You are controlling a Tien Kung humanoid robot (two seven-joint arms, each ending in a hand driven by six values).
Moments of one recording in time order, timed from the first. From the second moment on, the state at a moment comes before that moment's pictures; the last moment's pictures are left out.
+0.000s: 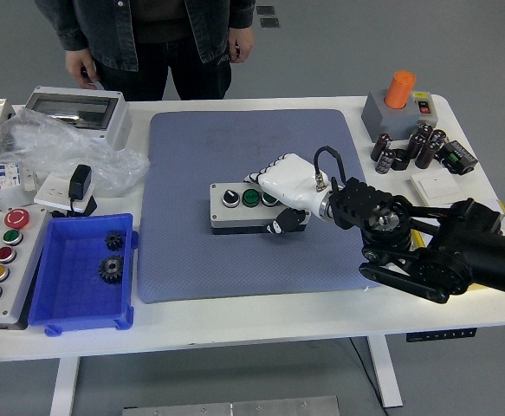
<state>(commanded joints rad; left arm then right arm) 0.04 0.30 -0.48 -0.24 0.35 0.11 0.13 0.99 -0.29 0.04 1.09 -1.94 -0.20 -0.16</state>
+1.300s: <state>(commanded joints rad) 0.05 0.30 -0.48 -0.24 0.35 0.11 0.13 0.99 -0.31 0.09 1.11 -1.65 -0.10 -0.21</state>
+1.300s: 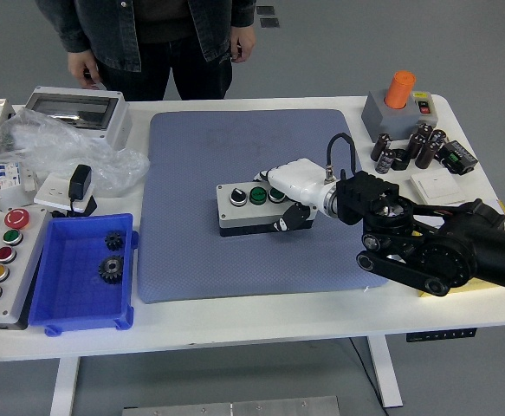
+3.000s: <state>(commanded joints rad) 0.05 0.30 -0.46 -0.24 0.33 0.12 0.12 0.83 -0.54 0.43 1.38 -1.83 -0.06 -0.36</state>
